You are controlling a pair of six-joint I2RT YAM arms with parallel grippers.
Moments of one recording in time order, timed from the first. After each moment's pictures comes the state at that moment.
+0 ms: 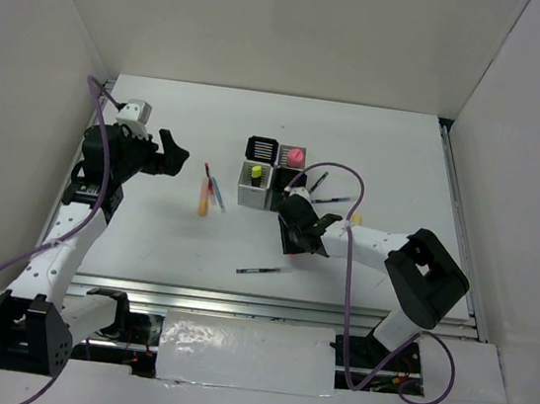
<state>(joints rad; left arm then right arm) 0.02 1.04 0.83 -0.07 0.35 -0.19 0.78 1.62 0.85 -0.29 0.24 0.45</state>
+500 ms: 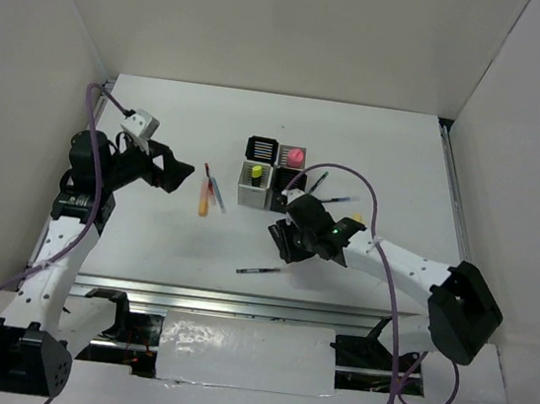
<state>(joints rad) 0.04 0.94 0.82 -0.12 0.62 -0.02 0.81 1.39 0.83 -0.42 0.03 0.34</state>
